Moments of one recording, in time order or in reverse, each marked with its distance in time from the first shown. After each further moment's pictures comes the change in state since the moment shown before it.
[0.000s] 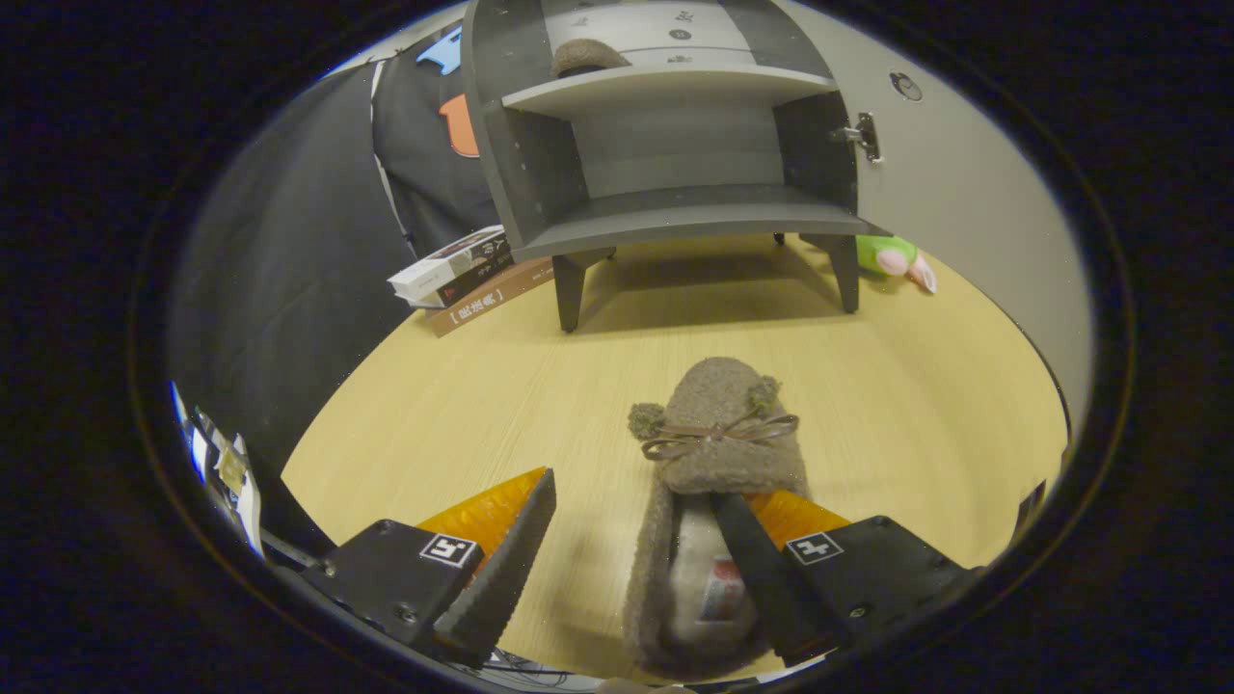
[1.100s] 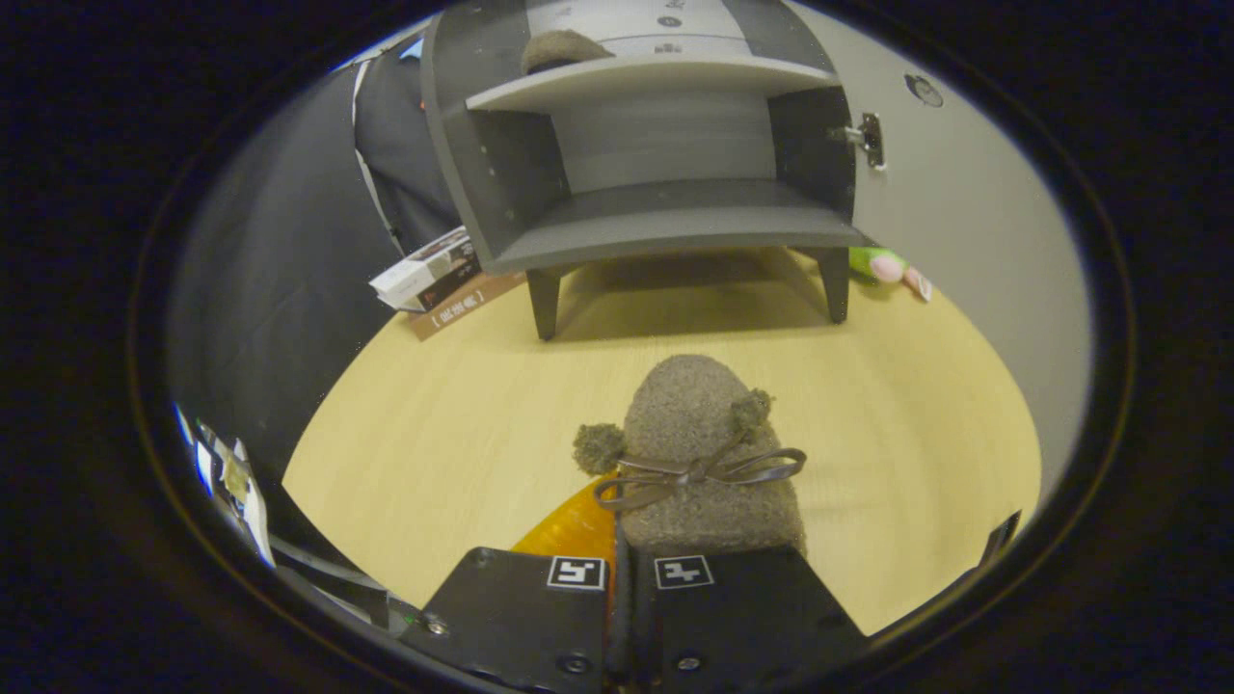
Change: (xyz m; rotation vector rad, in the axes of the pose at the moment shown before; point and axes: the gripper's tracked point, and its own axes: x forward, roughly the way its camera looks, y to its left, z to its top) arm -0.037 -0.027 0.041 0.012 0.026 -0.032
